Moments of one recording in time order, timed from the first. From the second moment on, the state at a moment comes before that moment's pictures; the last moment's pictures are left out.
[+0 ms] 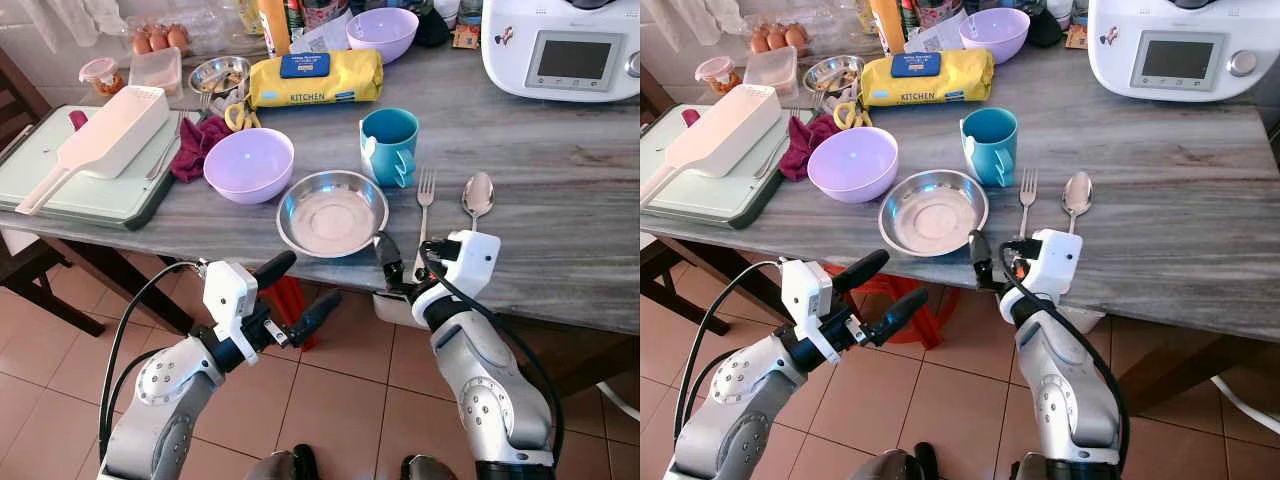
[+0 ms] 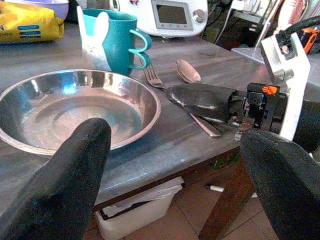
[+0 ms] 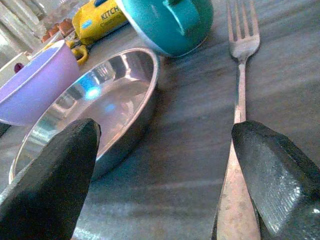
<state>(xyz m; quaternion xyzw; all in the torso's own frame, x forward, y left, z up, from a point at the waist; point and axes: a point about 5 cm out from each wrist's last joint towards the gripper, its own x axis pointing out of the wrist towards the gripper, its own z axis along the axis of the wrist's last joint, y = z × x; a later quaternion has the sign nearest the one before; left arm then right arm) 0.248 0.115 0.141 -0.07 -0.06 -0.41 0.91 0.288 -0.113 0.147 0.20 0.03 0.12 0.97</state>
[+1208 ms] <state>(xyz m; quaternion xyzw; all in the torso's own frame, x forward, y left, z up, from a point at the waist) 0.264 0.109 0.142 -0.08 -0.10 -0.39 0.91 0.276 -0.135 0.195 0.07 -0.11 0.10 0.99</state>
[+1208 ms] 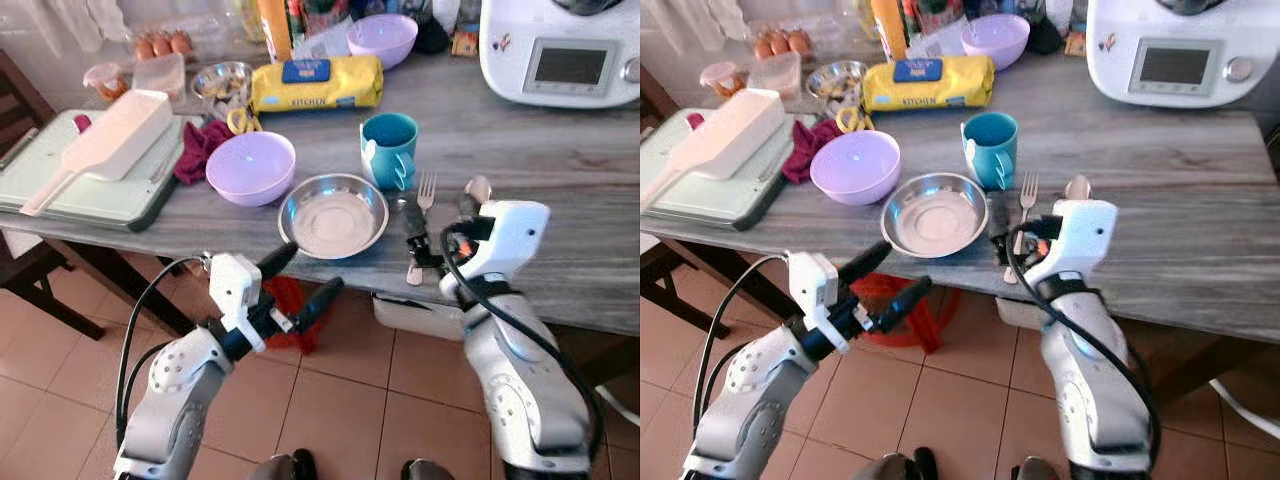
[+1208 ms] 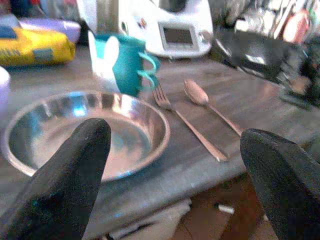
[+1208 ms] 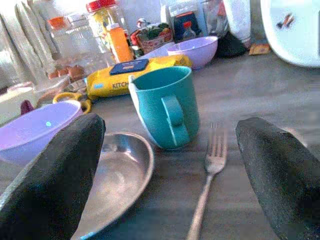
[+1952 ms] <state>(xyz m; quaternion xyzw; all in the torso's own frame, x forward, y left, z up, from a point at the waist) 0.300 0.150 0.124 0.03 -0.10 -0.09 0.99 0.275 -0.120 0.194 0.00 -0.13 0.13 0.98</state>
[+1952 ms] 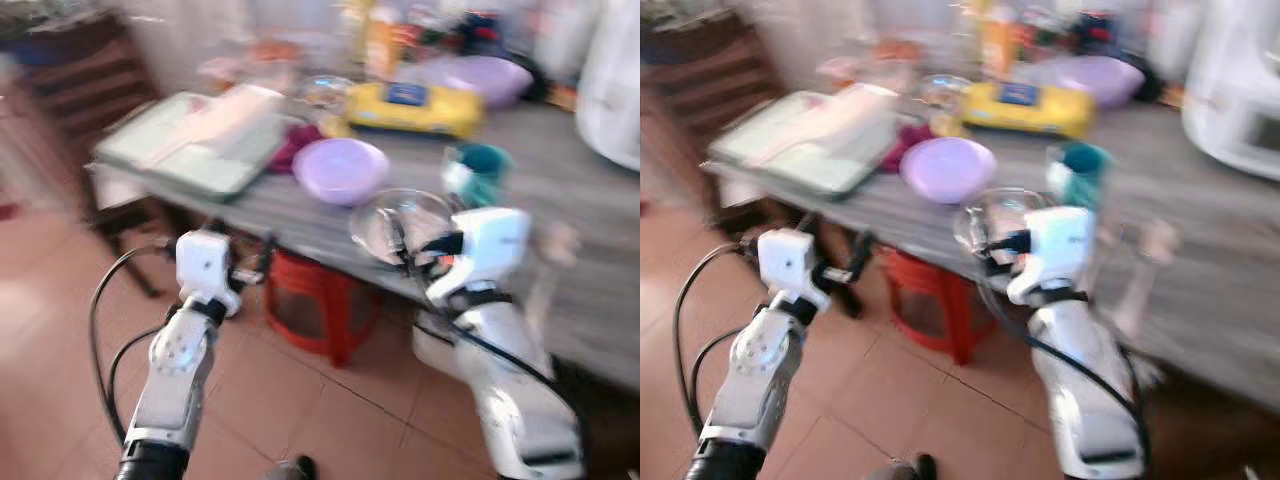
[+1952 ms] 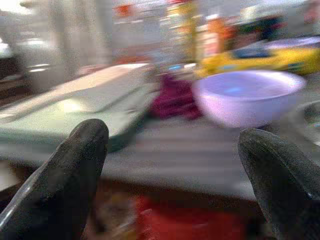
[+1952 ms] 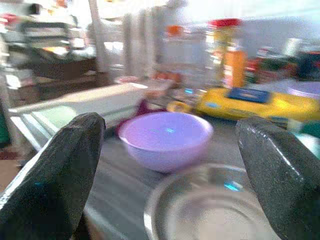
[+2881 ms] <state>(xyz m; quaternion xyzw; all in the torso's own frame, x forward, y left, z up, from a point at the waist) 0.277 0.198 0.018 0.12 0.10 0.08 0.98 0.287 -0.099 0.130 0.00 -0.03 0.21 0.98</state>
